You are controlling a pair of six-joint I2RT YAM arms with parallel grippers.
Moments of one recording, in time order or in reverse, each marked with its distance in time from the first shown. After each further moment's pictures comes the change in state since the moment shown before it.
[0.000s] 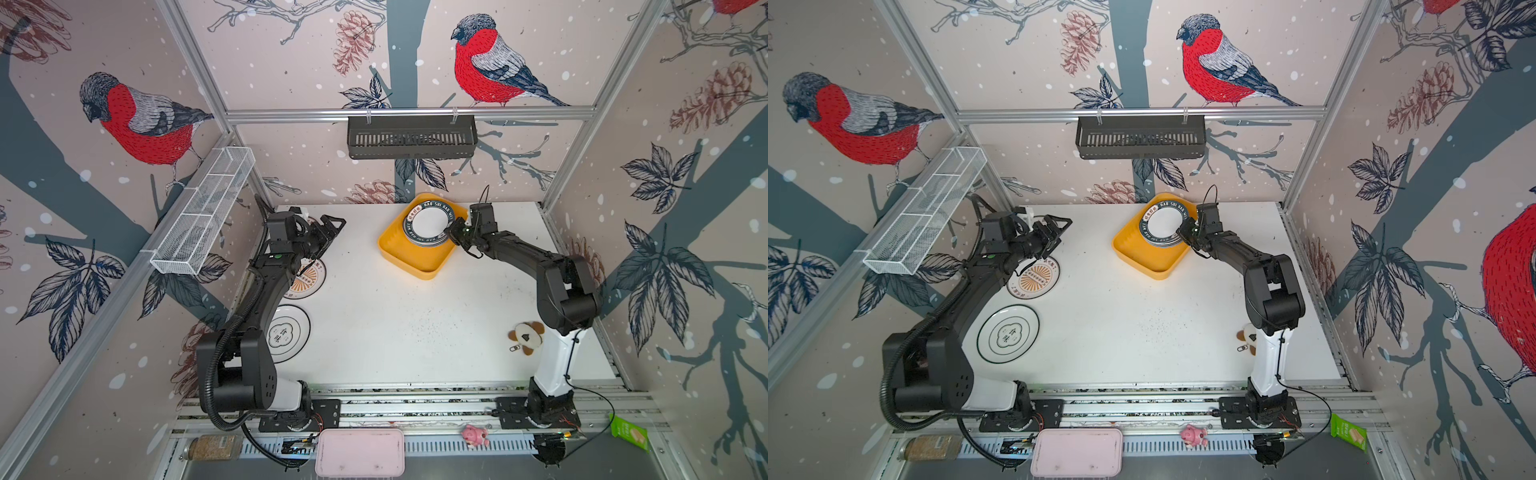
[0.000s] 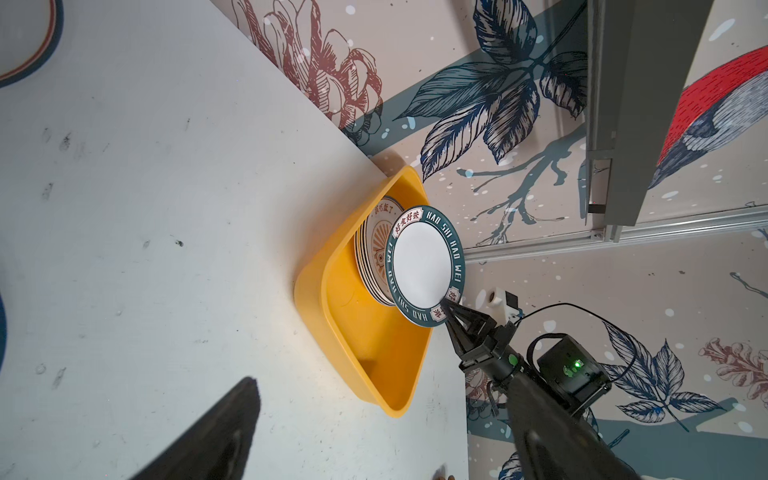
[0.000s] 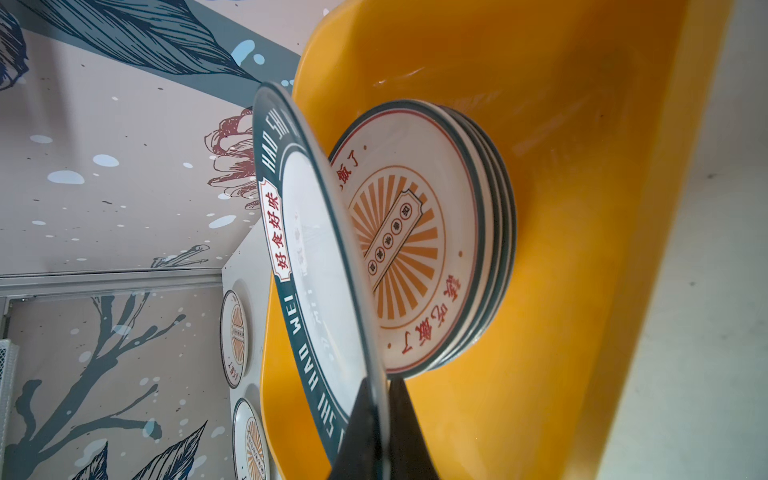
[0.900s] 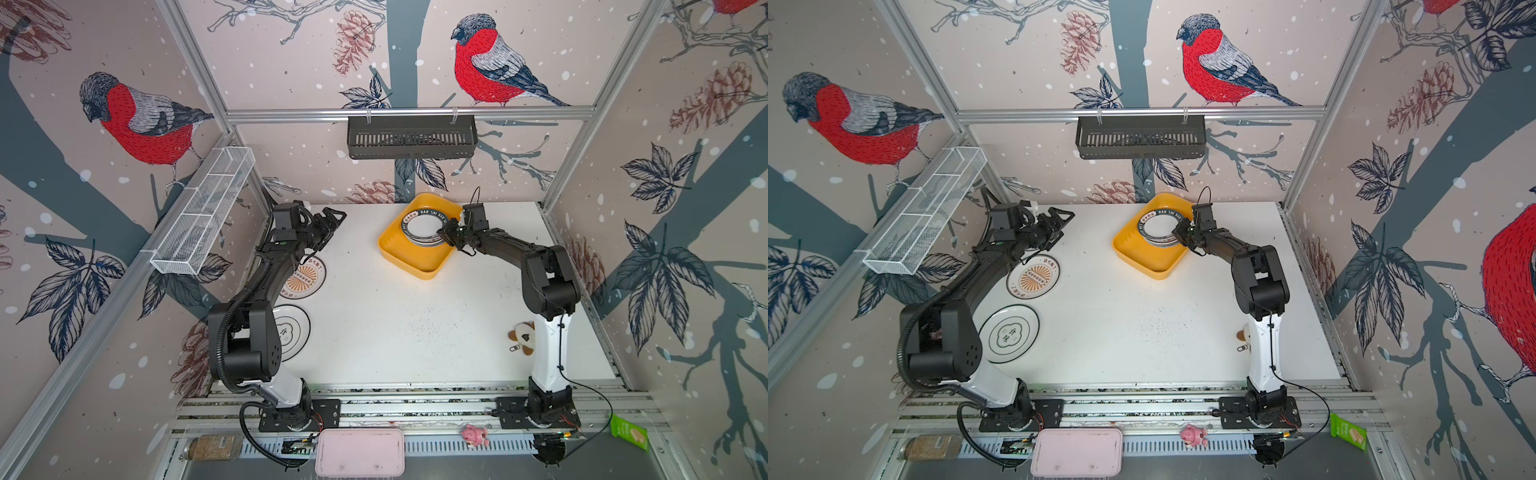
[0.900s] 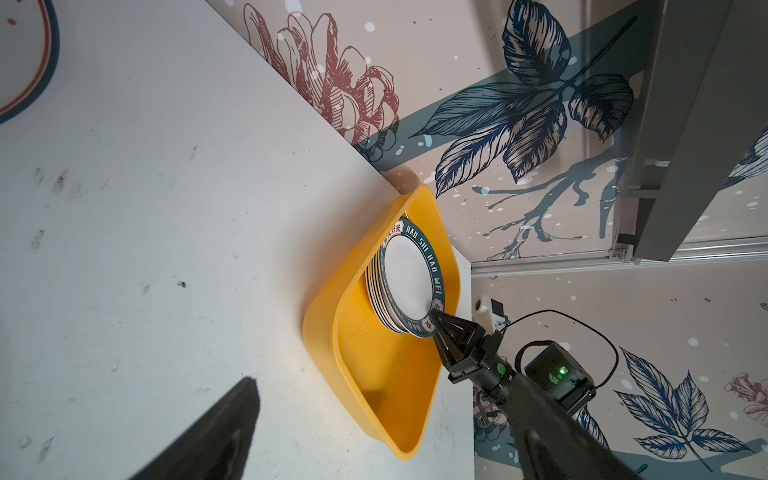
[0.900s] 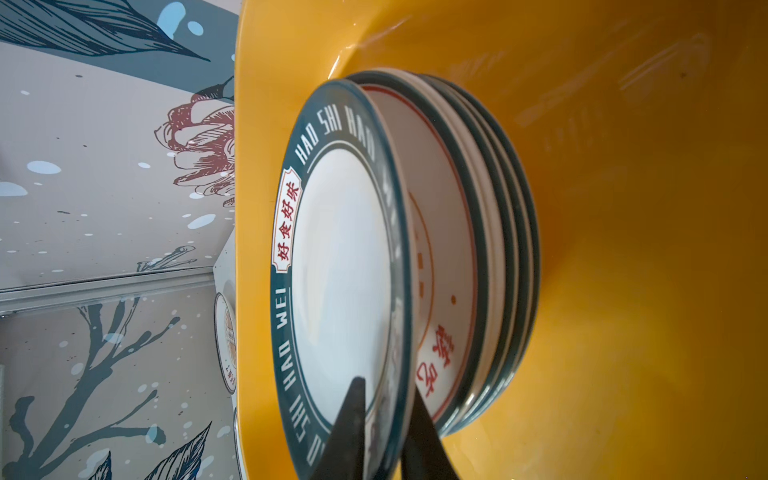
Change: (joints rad) left arm 0.003 0.166 0.115 0.022 -0.006 0.002; right arm -0.003 0.161 0.125 -0.015 -0.055 0.051
